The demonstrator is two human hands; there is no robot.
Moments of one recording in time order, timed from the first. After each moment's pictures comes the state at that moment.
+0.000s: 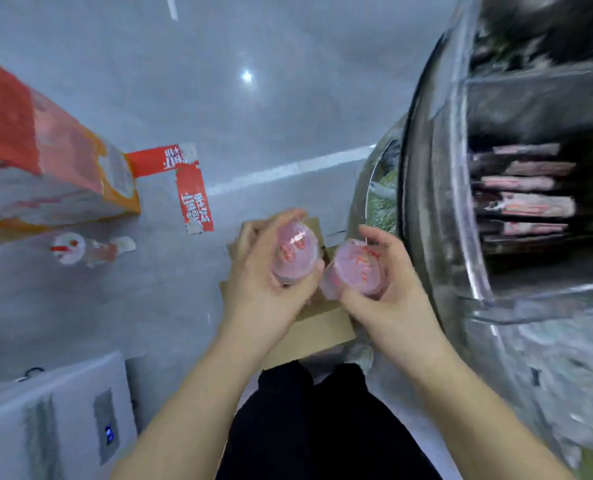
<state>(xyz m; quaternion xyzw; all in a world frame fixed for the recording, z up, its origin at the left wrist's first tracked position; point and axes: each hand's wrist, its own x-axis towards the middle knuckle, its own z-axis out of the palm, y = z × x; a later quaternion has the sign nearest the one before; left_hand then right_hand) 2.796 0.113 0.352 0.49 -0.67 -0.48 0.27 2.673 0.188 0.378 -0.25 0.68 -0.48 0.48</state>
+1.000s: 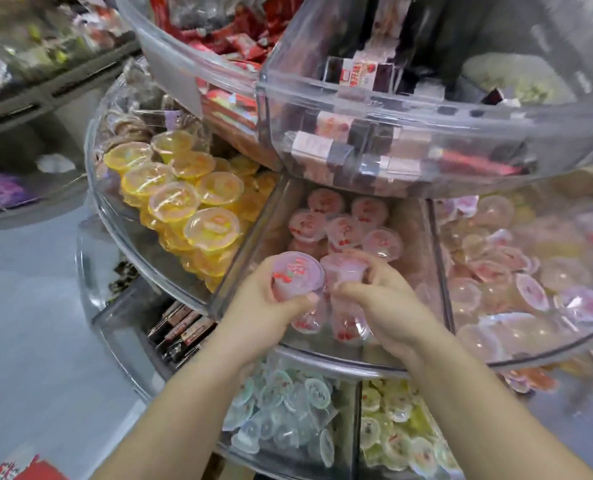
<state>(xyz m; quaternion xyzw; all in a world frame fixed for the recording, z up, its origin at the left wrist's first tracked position) 2.482 0.288 0.586 0.12 -0.72 -0.68 -0.01 2.425 0.436 0.585 0.02 0.68 -0.69 0.24</state>
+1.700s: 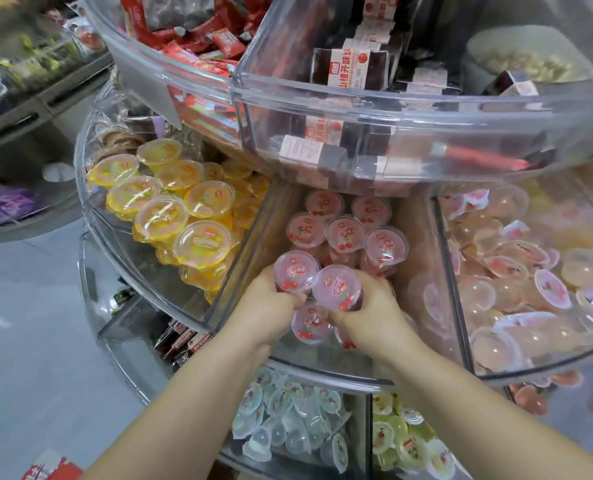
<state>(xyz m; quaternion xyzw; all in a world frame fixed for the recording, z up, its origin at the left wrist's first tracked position) 2.448 0.292 0.575 0.28 -0.72 -0.63 -0.12 2.422 0.429 0.553 0.00 0.84 -0.51 0.19</state>
